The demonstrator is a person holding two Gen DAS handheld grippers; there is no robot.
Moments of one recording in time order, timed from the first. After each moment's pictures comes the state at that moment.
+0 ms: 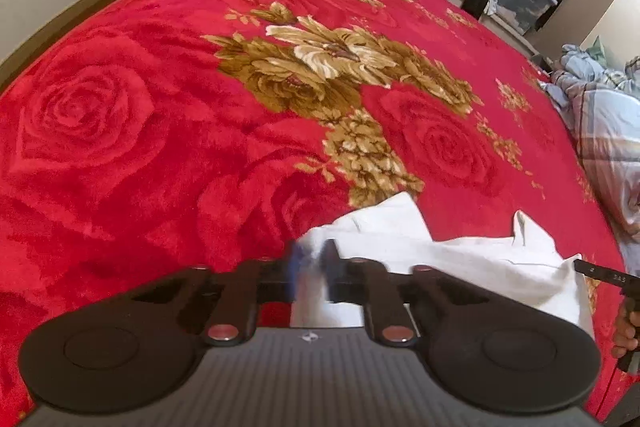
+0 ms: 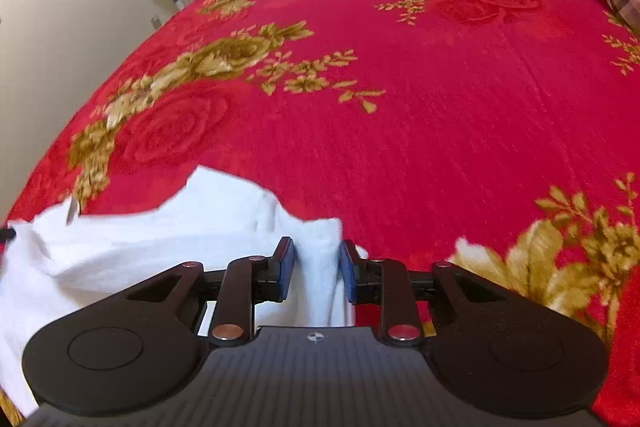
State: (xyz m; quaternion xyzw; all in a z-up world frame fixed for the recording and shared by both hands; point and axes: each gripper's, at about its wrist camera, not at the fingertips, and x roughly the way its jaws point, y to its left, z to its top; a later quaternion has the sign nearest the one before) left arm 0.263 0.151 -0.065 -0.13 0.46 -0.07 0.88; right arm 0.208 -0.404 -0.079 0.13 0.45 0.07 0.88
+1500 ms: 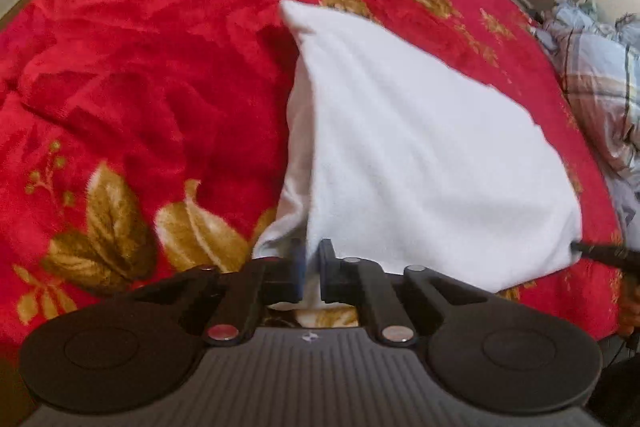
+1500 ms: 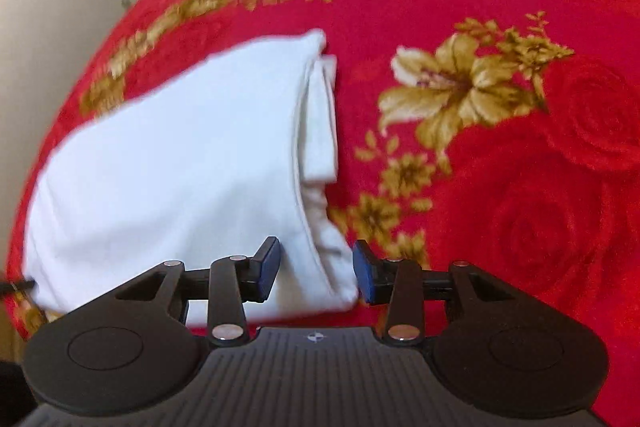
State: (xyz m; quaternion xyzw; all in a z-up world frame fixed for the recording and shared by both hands) left arm 0.102 0.156 -0.081 -0.13 0.52 -0.09 0.84; right arm 0.064 -0.399 -0.069 0.17 0.53 0.04 0.83
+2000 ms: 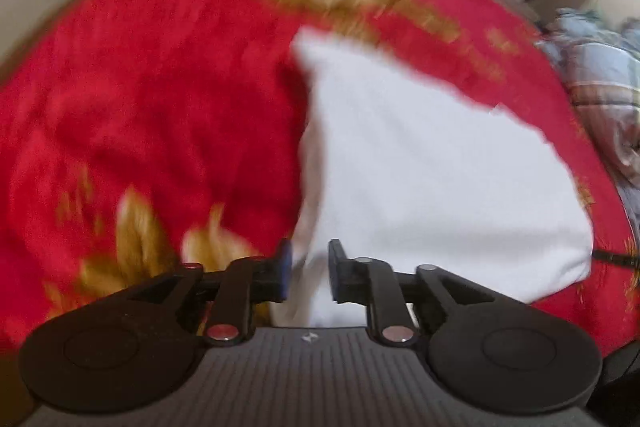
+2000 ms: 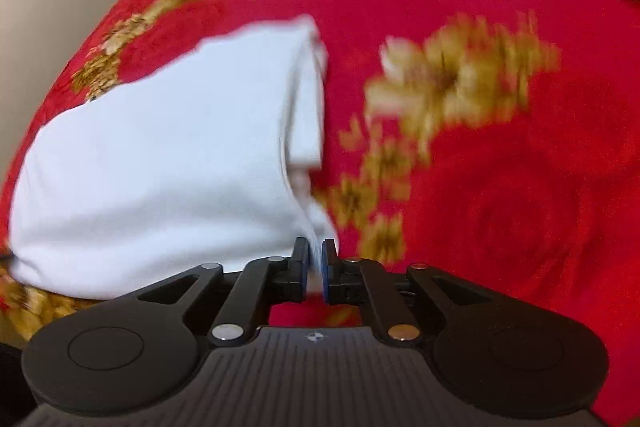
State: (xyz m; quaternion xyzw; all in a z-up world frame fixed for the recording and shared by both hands) left arm 0.098 0.146 -0.057 -0.09 0.48 -0.07 0.87; right arm 0.053 -0.395 -0.053 0.11 0.51 0.03 0.85
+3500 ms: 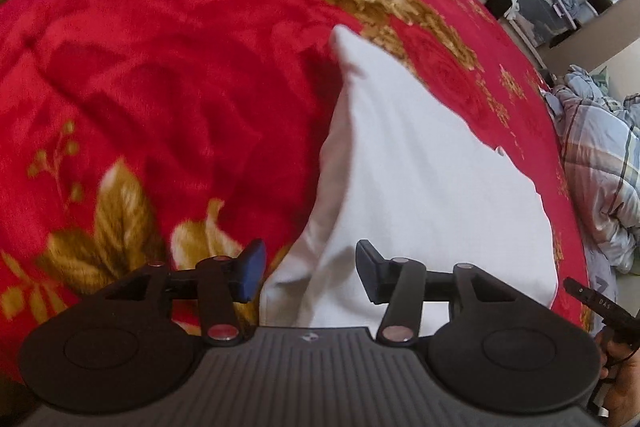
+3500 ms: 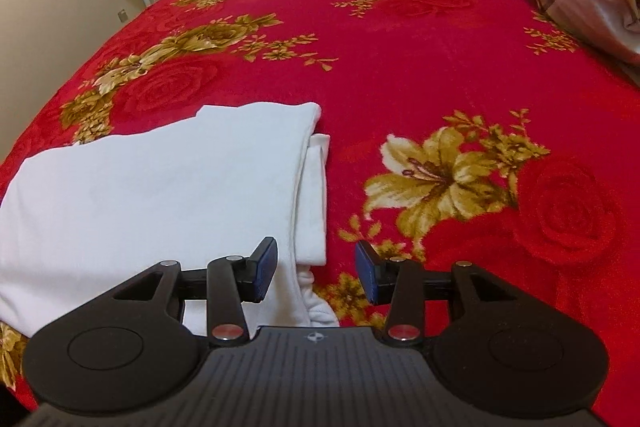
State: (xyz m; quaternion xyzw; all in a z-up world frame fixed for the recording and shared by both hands) left arm 0.124 0.184 -0.094 -0.23 0.52 -0.05 0.82; right arm 0.080 -0.385 -0.040 0.09 0.45 0.00 0.89
